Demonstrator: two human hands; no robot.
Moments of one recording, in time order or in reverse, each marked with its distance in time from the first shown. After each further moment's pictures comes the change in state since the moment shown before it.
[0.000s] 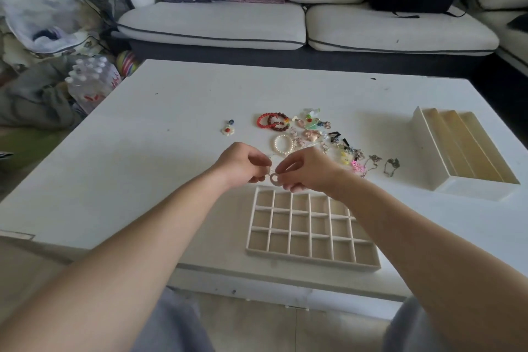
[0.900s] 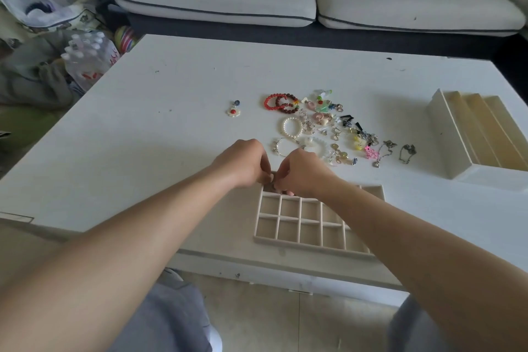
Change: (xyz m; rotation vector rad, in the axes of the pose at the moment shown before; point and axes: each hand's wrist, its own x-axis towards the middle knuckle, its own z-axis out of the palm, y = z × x) left_hand -0.001 -0.016 0.004 0.599 -0.057 0.000; right_hand 0.011 0.006 0.047 -0.556 0.025 0.052
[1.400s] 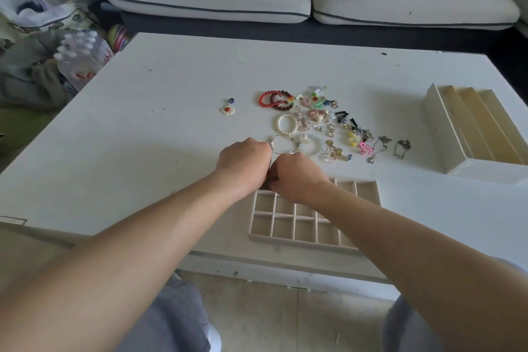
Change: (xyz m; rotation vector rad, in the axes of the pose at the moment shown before) left_hand -0.008 0.020 0.012 0.434 0.175 0.104; right_hand 0.008 0.007 0.021 -0.267 0.091 -0.087
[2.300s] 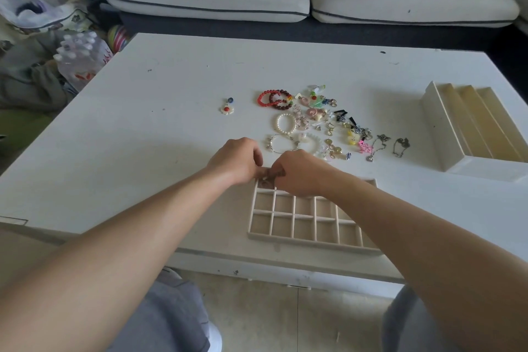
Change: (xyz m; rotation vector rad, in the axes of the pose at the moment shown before) left_hand 0.011 -0.021 0.011 -0.556 -0.099 -0.164; right_hand -0.011 0.008 -0.029 0.048 -0.165 -0.105
